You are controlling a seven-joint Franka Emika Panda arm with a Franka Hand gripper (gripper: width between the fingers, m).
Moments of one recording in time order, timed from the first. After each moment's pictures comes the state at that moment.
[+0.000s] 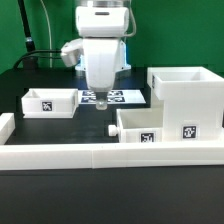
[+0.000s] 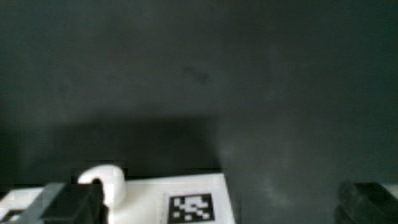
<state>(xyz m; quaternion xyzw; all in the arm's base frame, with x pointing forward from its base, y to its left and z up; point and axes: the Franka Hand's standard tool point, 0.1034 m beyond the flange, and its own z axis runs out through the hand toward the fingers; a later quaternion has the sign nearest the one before) 0.533 -0.037 0.061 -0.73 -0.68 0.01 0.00</state>
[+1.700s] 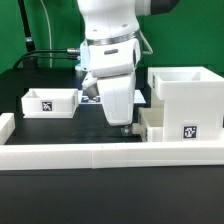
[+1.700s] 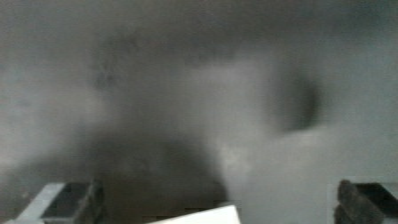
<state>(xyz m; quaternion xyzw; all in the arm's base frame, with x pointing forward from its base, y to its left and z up) 0.535 0.019 0.015 -0.76 -0.64 -0.03 0.09</state>
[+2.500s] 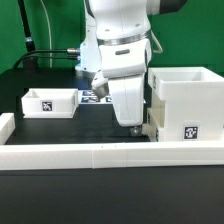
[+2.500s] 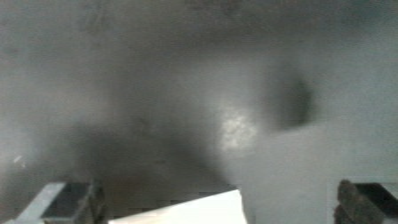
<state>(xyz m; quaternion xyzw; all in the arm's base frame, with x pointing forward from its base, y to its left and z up) 0.539 0.028 0.016 -0.76 -0.64 -0.02 0.09</state>
